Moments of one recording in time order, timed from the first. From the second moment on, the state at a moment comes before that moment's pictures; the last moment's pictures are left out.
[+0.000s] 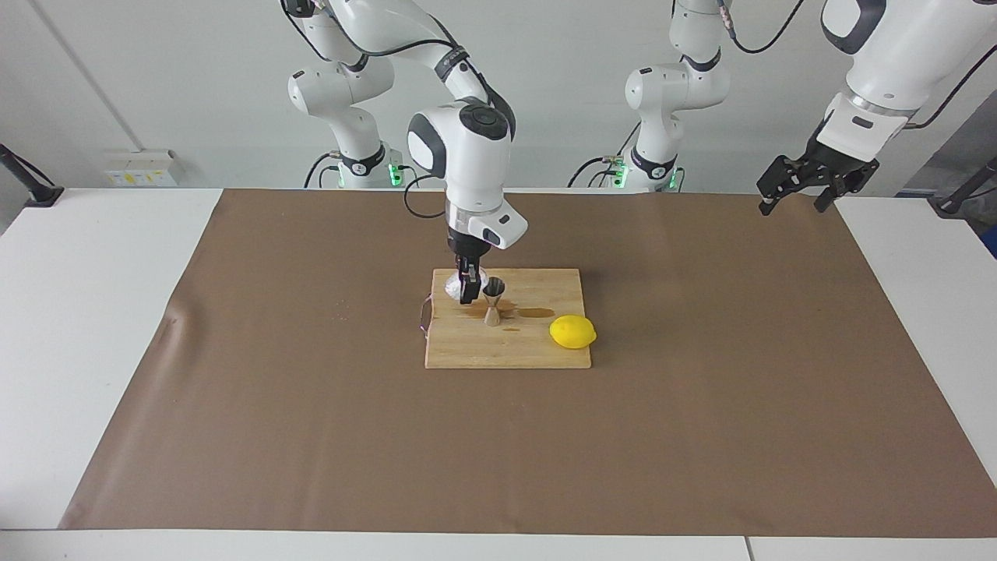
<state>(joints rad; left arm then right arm) 0.06 -0.06 -0.09 -1.62 -0.02 1.55 -0.05 0.54 0.21 0.02 -1.83 -0.25 2.10 -1.03</state>
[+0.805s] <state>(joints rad) 0.06 -0.05 -0.09 -1.62 -0.02 1.55 -0.05 0.59 0.21 0.02 -1.83 -0.42 2.10 -0.89</state>
